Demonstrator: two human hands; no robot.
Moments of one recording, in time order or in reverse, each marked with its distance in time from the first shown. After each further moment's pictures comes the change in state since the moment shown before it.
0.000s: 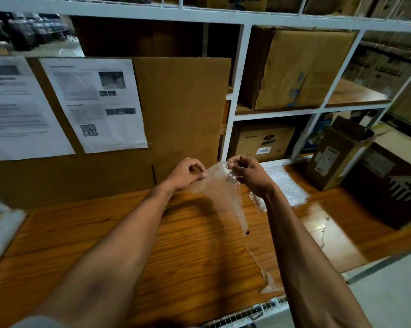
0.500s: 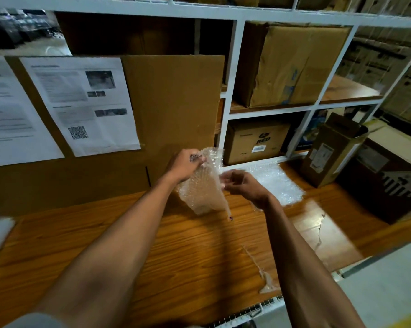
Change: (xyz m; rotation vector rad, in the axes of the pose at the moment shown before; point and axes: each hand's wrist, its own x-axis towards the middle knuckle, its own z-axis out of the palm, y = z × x) left_hand 0.034 0.018 0.005 0.021 0.158 -0.036; right_hand -0.013 0.028 -0.008 -0.155 -0.134 0.079
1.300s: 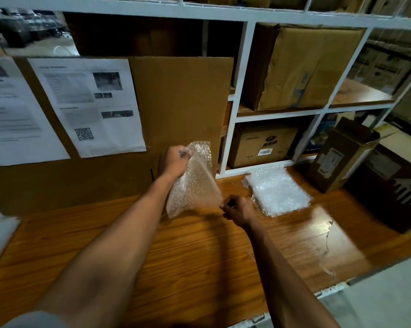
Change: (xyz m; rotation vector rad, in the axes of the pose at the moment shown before) left_hand 0.019 -0.023 -0.023 -0.051 0.287 -0.158; right_hand 0.006 0.064 0.052 -0.380 0.282 0.098
